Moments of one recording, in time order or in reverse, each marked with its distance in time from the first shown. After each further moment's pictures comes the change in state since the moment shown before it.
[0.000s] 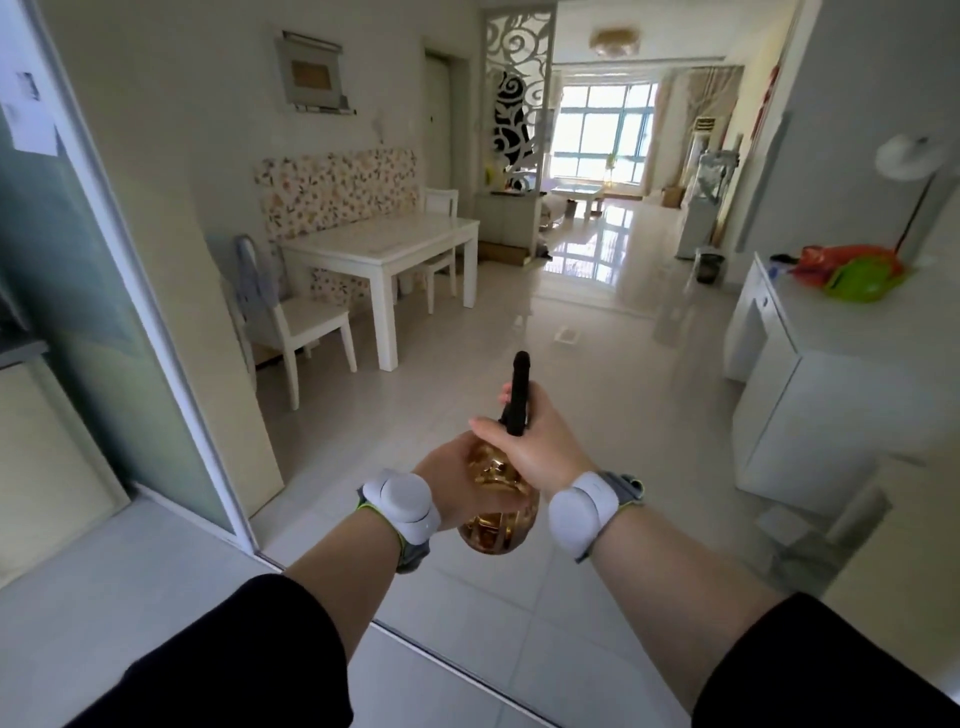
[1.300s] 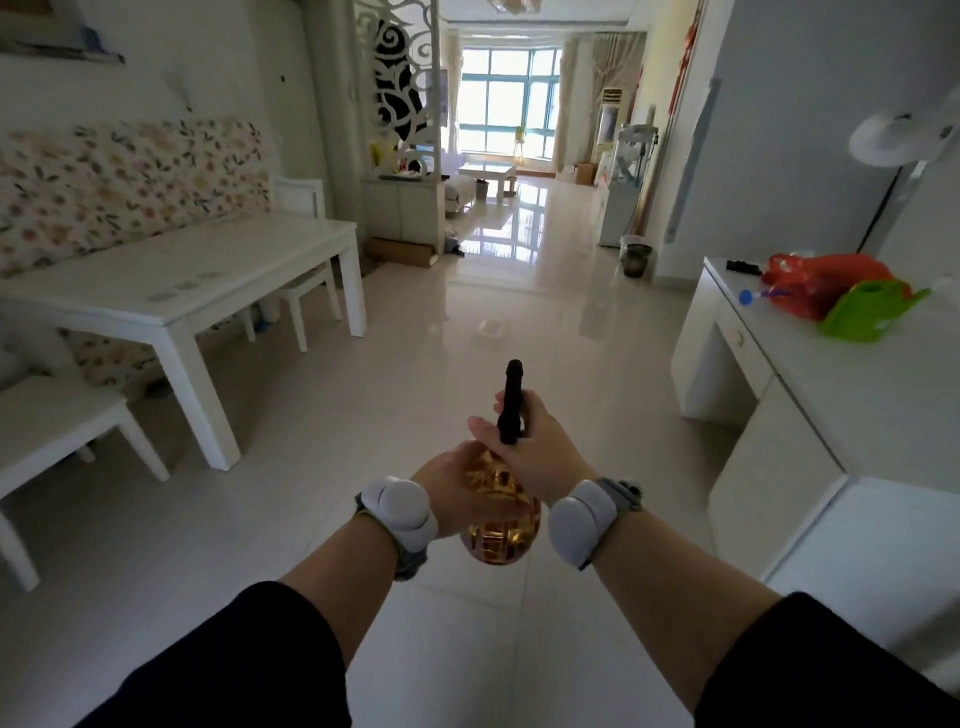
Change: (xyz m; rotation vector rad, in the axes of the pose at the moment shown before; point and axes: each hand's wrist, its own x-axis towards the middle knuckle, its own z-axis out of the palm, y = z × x) left_hand 0.893 -0.016 0.047 -0.037 -0.219 0.143; right_hand 0.769 0.300 -0.260 -0.088 0.134 0.147
